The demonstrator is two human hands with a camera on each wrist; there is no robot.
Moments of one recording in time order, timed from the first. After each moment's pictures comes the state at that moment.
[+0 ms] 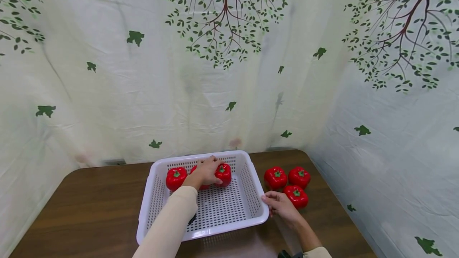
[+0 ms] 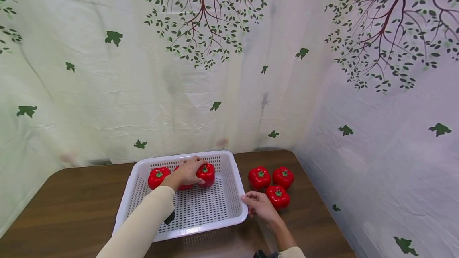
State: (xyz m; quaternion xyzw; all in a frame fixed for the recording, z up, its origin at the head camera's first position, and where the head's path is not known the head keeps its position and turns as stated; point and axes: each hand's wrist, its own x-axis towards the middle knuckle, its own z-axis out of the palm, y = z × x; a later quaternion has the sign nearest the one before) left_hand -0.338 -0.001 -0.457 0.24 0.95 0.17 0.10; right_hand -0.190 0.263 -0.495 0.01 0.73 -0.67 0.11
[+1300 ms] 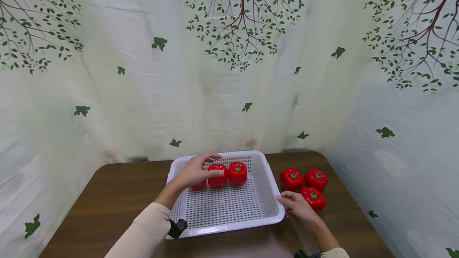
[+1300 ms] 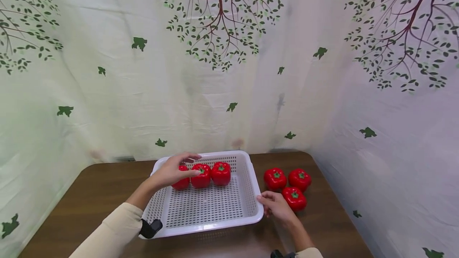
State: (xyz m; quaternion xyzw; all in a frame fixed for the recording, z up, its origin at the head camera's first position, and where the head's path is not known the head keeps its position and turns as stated) left_hand -0.257 -0.083 -0.368 0.22 0.87 0.43 0.07; right_hand -0.190 0.266 -0.493 -0.01 0.74 -0.66 0.13
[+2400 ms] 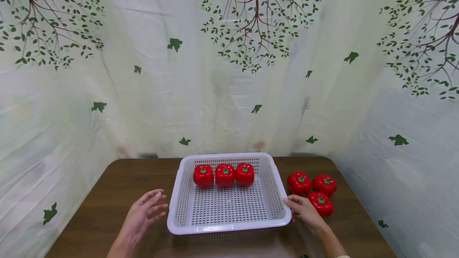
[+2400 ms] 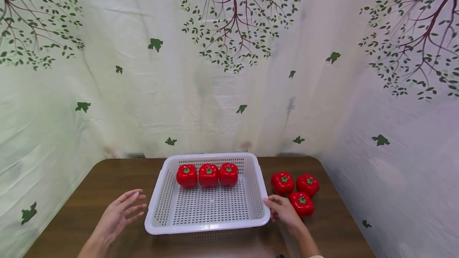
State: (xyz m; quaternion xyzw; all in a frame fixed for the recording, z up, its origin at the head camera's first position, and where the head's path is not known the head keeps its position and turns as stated) left_hand -0.171 -0.222 -0.448 -0.10 0.64 0.76 0.05; right_hand -0.187 0.262 -0.494 0.01 0.74 -0.66 0.13
